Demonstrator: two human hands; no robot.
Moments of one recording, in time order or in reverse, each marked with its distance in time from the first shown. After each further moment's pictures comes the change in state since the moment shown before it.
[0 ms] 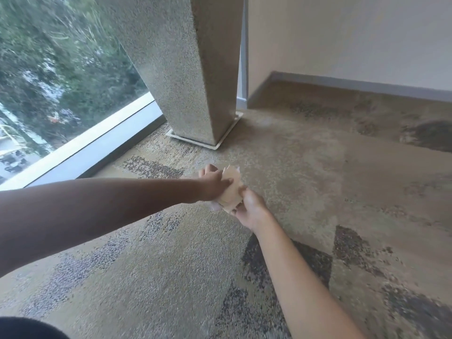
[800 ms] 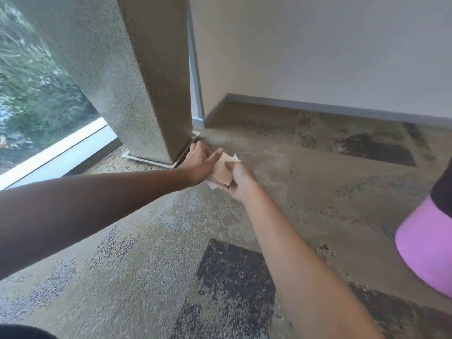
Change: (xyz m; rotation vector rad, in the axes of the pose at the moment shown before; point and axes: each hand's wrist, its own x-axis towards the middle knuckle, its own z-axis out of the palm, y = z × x) left_hand 0.014 0.112 -0.017 -0.200 0.302 0.272; right_hand -0.036 -0.125 -0.032 -0.033 0.152 -0.179
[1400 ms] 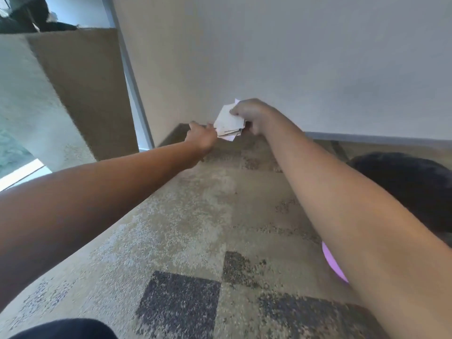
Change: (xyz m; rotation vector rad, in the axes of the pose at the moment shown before) left_hand 0.060 0.205 0.035 -0.324 0.077 -0.110; right_hand -0.091 -0.251 -0.096 -0.577 0.119 -0.469
